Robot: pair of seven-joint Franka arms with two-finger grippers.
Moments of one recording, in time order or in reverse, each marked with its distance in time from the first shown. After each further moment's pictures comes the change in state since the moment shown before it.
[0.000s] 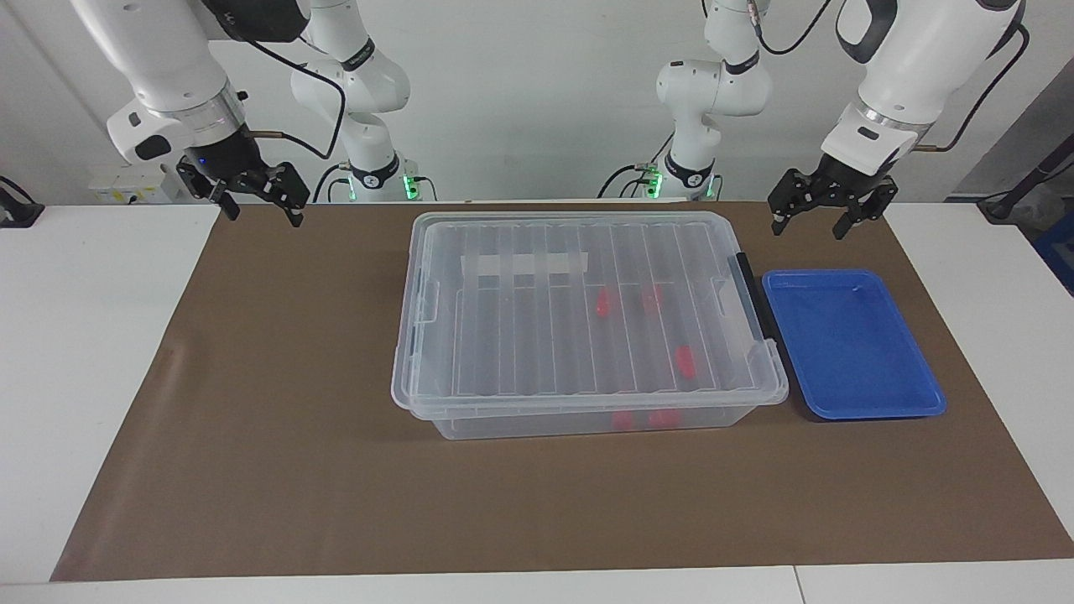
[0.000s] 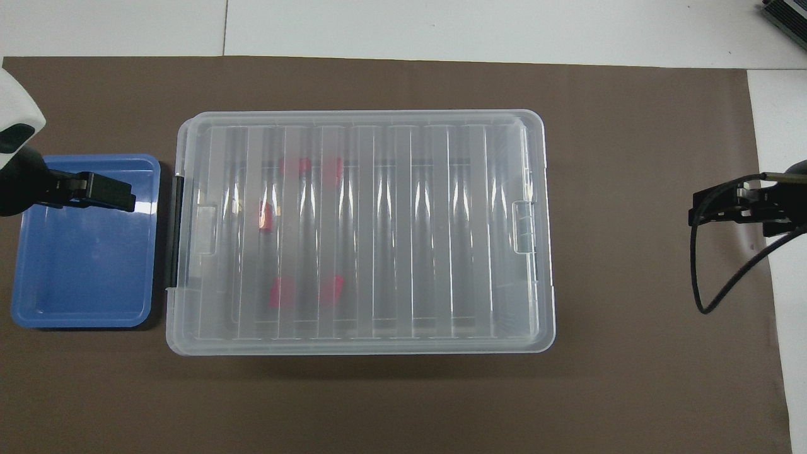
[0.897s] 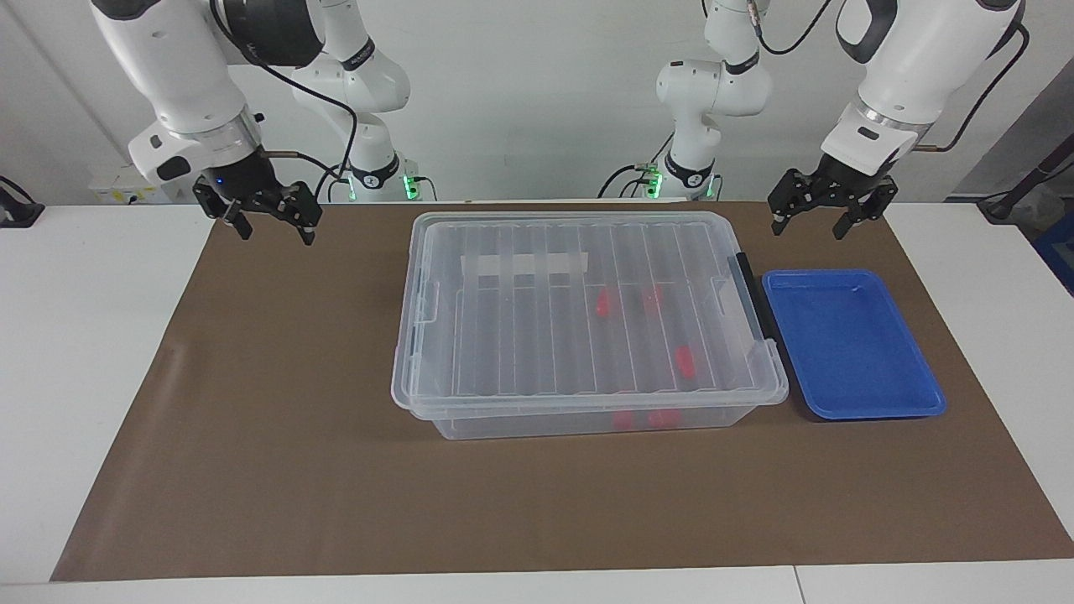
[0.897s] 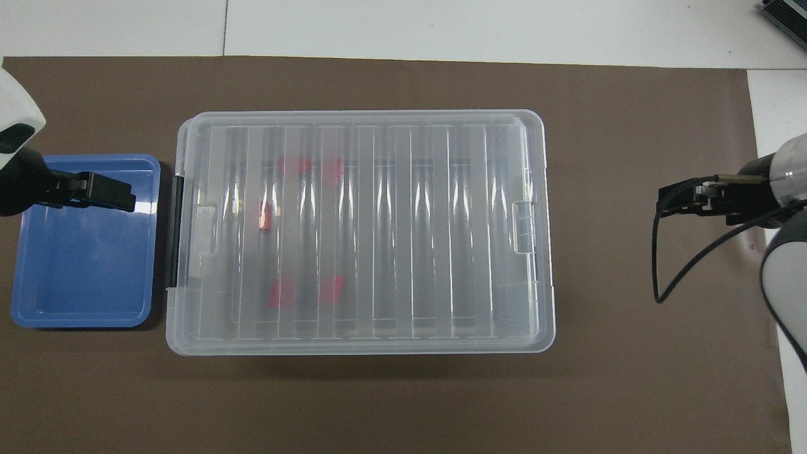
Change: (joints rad) left arm 0.000 0.000 0.000 0.000 0.000 0.000 0.000; right arm 0.042 -0.009 0.004 -0.130 0.003 0.193 0.002
